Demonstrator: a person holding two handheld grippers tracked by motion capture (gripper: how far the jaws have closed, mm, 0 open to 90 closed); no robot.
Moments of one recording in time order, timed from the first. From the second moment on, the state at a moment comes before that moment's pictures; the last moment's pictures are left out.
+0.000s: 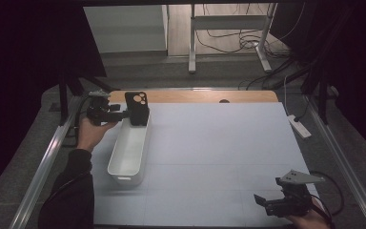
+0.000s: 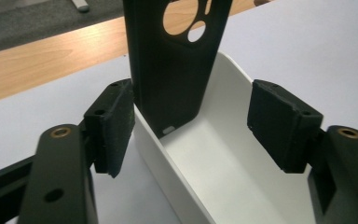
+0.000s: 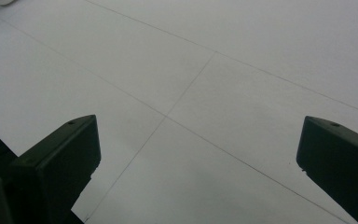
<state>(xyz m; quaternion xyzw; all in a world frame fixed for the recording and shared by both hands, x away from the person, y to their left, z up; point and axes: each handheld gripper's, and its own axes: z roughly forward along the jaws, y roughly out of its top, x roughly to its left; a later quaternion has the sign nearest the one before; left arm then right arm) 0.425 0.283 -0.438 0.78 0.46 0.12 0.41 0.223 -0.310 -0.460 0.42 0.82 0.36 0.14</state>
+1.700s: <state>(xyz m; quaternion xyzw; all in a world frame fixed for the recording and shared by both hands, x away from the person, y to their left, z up) 0.352 0.260 -0.443 0.79 0.43 0.13 0.42 0.223 -0.309 -0.460 0.42 0.82 0.36 0.14</state>
